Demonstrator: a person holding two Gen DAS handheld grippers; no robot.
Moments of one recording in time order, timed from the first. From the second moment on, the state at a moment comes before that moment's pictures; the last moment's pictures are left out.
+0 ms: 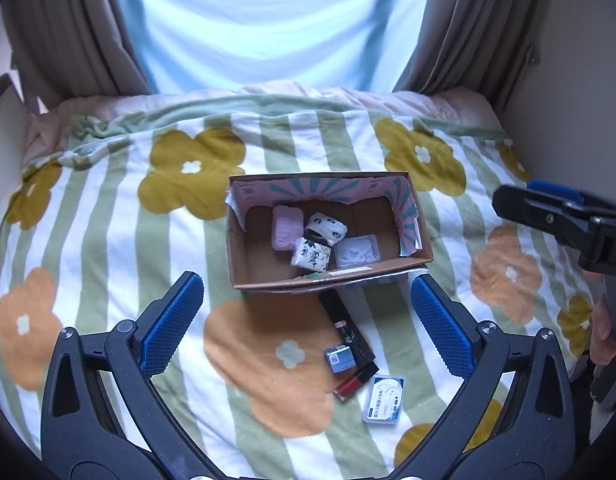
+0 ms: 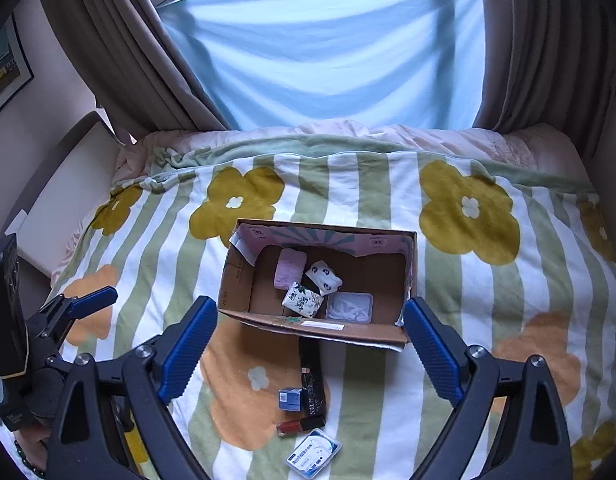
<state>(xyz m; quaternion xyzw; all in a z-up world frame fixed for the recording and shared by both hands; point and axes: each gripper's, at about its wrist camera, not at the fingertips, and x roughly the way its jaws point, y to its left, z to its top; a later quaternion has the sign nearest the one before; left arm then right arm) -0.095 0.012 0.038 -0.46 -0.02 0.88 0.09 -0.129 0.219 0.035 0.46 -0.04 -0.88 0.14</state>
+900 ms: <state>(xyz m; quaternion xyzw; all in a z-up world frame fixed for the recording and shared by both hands) 0.018 -0.016 0.055 -0.45 -0.05 0.89 0.08 -0.009 0.240 0.041 0.41 -0.03 -0.90 0.14</state>
